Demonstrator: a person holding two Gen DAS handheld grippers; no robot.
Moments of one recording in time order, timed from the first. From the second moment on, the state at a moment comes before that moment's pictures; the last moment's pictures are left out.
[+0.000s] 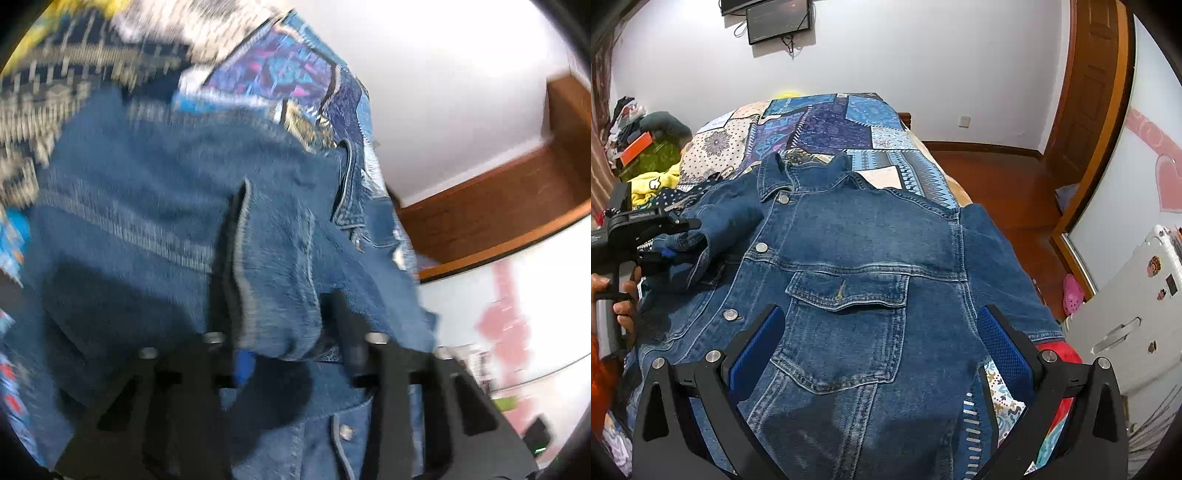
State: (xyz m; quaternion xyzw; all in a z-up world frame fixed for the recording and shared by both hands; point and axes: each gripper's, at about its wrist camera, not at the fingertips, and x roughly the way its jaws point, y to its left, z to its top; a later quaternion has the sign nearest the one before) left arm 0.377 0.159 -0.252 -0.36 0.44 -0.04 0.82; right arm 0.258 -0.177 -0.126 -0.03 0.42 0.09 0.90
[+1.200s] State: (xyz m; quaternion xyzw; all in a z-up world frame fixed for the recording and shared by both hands) left arm 0.431 -0.106 -0.231 -0.05 0.54 -0.23 0.81; right arm 0.277 -0.265 -0.155 0.02 0.46 0.01 0.89
